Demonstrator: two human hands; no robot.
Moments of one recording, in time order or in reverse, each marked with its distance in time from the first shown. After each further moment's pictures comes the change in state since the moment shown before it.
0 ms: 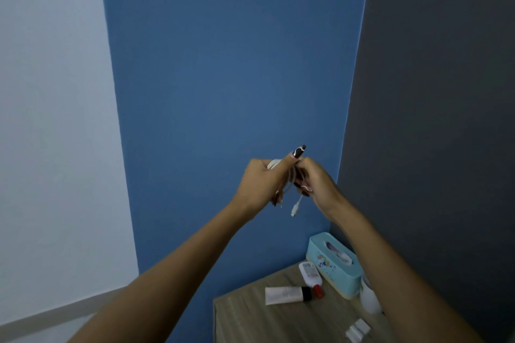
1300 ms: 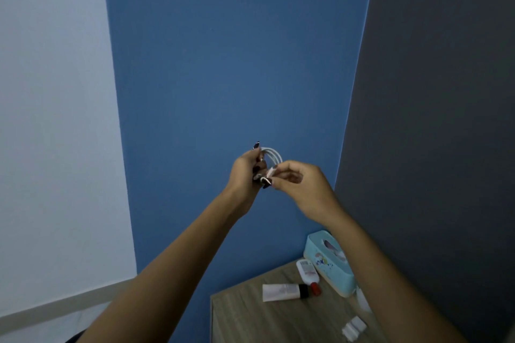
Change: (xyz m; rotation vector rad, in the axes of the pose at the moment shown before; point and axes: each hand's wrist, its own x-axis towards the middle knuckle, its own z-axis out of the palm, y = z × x) left_hand 0.020 -0.020 -0.013 -0.505 0.124 -0.319; right_hand -0.011 0.001 0.018 -0.214 0.026 -0.088
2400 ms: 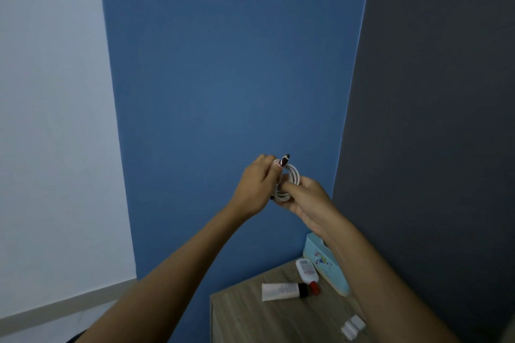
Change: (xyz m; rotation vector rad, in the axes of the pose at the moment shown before) left_hand -0.006 -0.019 0.000 0.889 -0.103 0.549; right_hand 0.003 0.029 0.008 0.566 0.052 0.404
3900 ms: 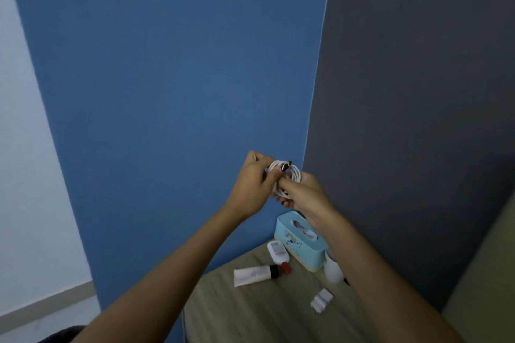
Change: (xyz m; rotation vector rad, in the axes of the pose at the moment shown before) left_hand 0.002 -0.006 0.063 -0.077 -0.082 0.076; right_hand -0.002 0.016 -0.055 -0.241 0.273 0.036
